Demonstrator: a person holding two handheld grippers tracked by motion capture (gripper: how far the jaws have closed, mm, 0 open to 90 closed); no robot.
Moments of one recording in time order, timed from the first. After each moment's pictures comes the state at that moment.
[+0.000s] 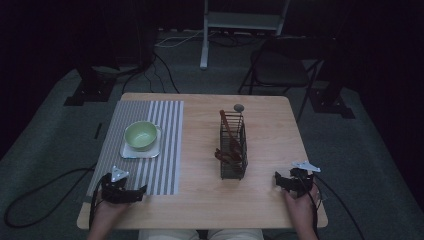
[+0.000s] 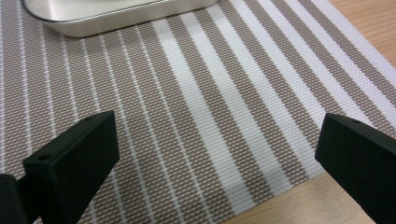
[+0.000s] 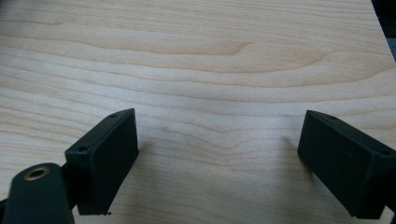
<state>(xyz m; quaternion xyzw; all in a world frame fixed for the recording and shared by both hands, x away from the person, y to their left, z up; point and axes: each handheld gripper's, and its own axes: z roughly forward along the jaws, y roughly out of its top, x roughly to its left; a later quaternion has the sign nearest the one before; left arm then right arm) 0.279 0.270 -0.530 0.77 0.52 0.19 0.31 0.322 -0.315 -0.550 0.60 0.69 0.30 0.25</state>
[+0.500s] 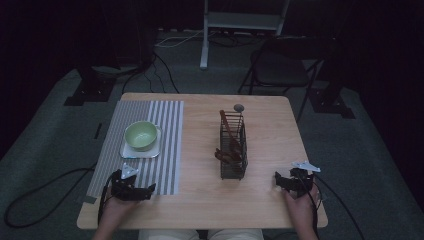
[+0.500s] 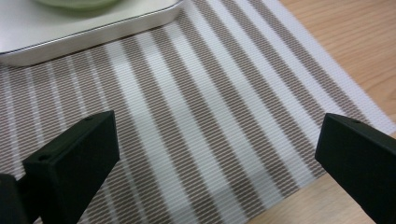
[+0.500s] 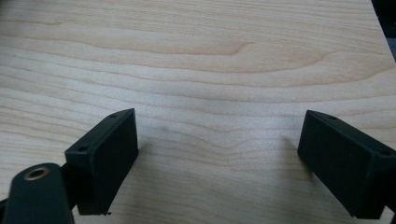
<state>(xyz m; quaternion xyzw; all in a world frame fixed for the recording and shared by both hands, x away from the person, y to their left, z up) 0.288 0.246 -0.526 0.78 0.50 0.18 0.32 0.322 -0.315 -0.550 0.60 0.69 0.30 0.25</state>
